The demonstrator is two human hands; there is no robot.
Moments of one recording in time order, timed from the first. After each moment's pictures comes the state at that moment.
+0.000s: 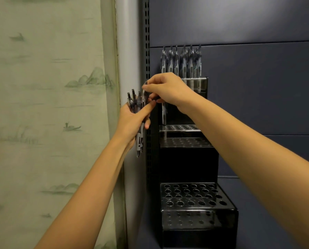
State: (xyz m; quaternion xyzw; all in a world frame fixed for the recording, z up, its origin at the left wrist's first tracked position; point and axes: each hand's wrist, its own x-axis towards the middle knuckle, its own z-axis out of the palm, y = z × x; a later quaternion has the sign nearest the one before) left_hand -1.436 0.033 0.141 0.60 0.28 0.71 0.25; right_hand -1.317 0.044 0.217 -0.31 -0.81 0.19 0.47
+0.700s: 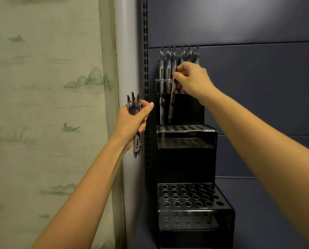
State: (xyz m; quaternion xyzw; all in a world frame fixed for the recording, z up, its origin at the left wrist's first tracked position) left_hand -1.434 0.030 0.139 0.60 0.30 0.70 0.25; right_hand -1.271 0.069 0.232 -0.40 -0.75 0.04 0.53
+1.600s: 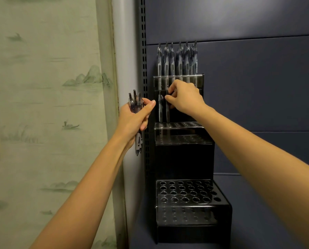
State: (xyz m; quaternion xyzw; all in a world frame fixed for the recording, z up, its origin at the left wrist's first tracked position) left_hand -1.426 0.031 0.137 0.61 0.30 0.69 0.25; right_hand -1.279 0.083 0.194 -0.46 -0.78 -0.03 0.43
